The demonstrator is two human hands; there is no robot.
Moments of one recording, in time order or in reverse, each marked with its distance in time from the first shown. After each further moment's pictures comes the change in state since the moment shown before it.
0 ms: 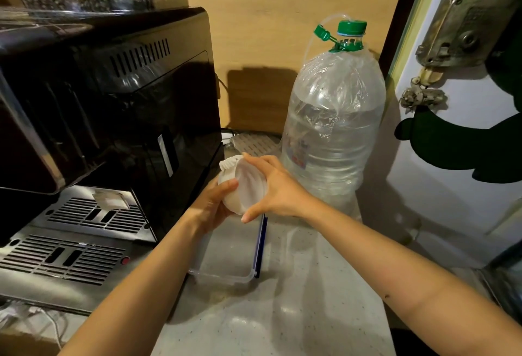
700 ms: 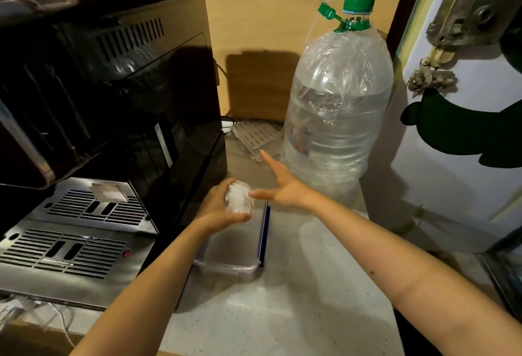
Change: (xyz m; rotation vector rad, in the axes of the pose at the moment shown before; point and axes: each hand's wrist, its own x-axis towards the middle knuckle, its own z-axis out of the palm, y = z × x) left_hand 0.004 -0.057 -0.031 0.890 0.294 -0.165; right_hand 0.024 0.053 0.024 0.153 -0.037 0.150
